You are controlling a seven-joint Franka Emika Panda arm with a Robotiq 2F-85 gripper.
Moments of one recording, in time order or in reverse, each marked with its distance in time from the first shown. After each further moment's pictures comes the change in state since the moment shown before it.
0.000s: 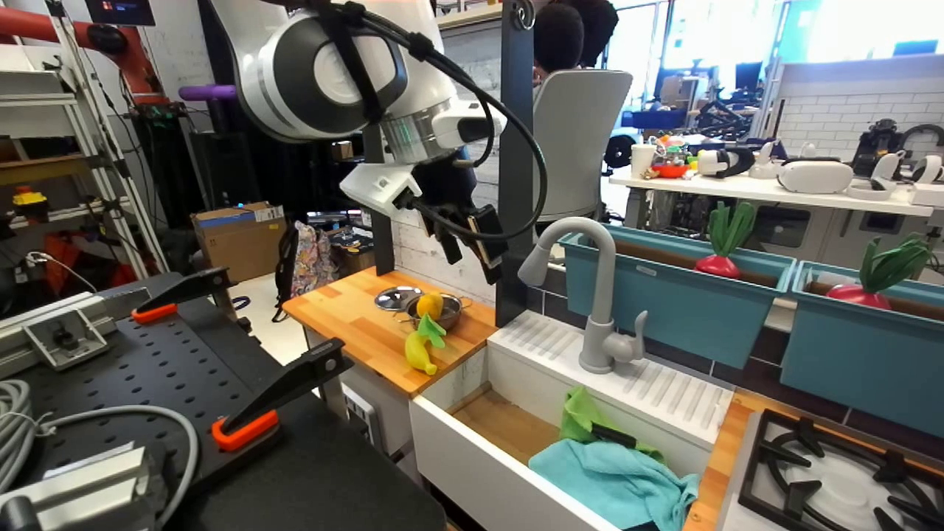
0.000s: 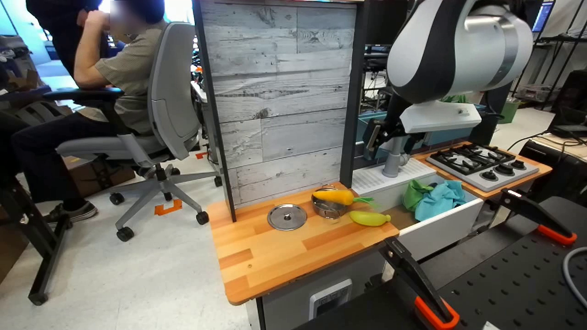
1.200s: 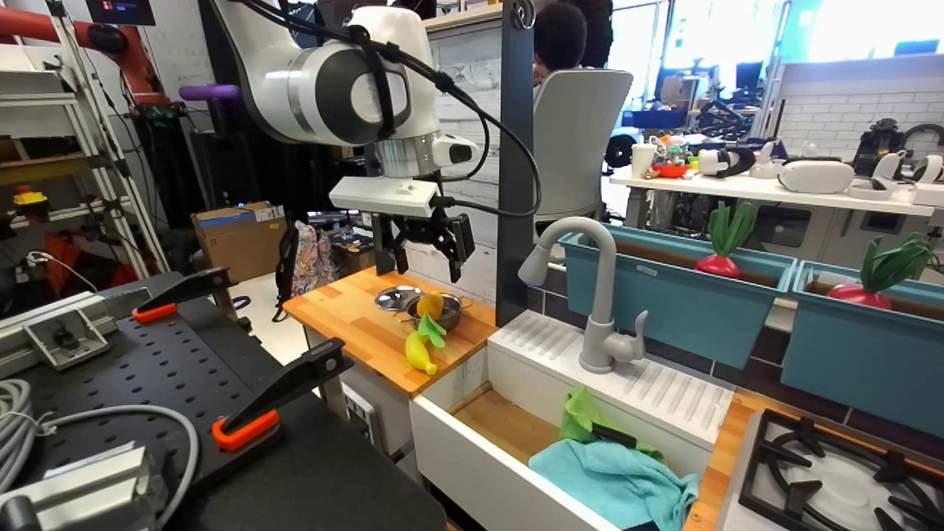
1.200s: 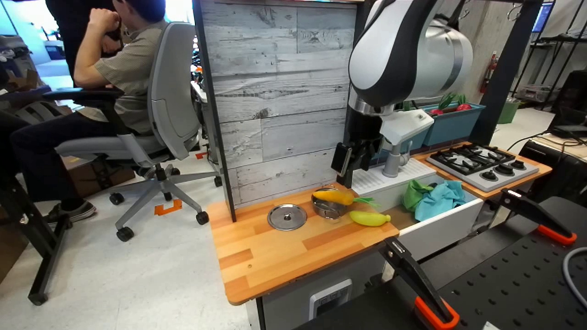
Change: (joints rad) arm -0.160 0.098 0.260 0.168 -0.180 -0.235 -0.337
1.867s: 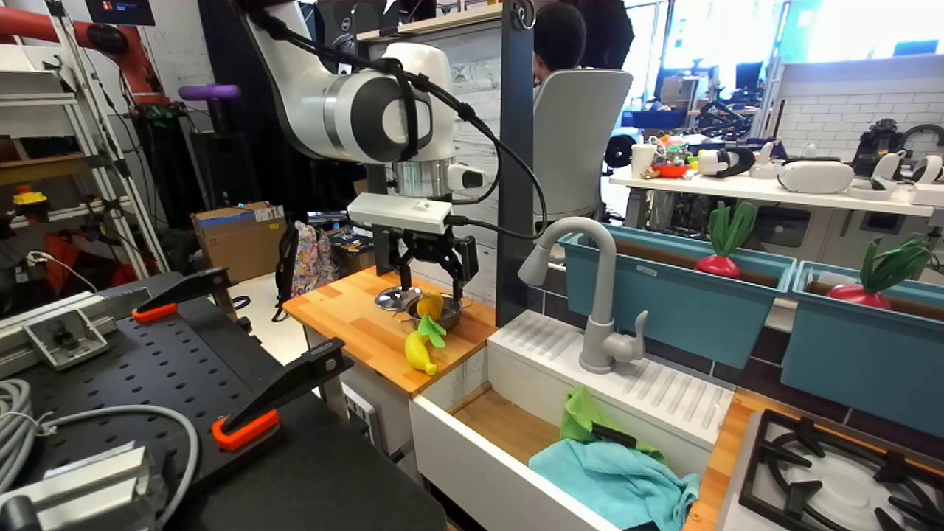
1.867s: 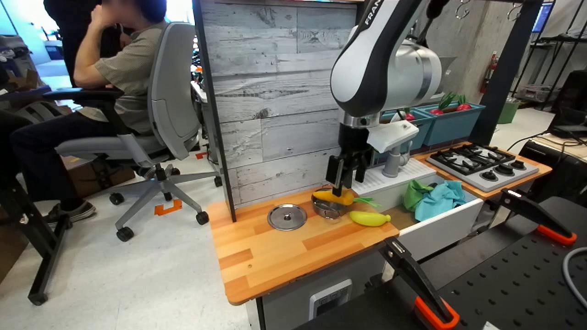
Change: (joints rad) arm 0.016 0.122 -0.002 0.169 0.000 -0.163 -0.002
